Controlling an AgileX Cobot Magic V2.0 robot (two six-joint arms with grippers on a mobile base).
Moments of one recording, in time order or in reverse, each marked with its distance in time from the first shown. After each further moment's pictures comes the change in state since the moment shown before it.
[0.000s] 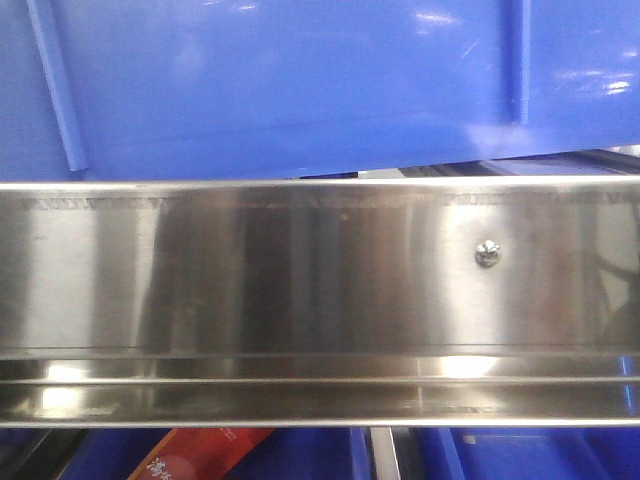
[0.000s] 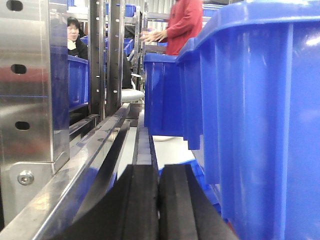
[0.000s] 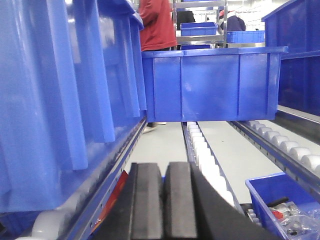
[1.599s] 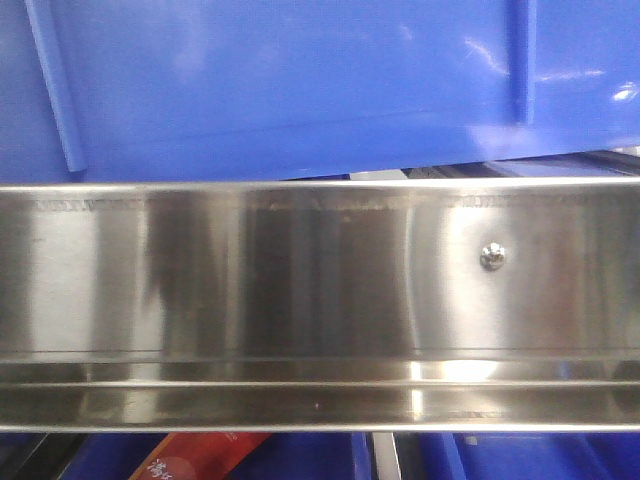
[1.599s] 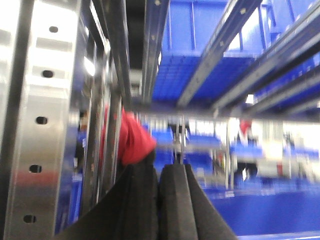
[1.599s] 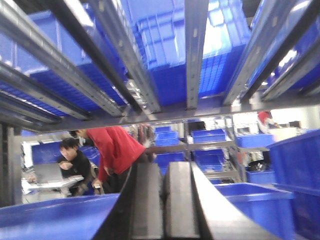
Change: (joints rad) left arm 0.000 0.047 -0.363 -0.002 0.001 0.000; right arm 0.000 0.051 -0.490 -0.014 0.073 0.069
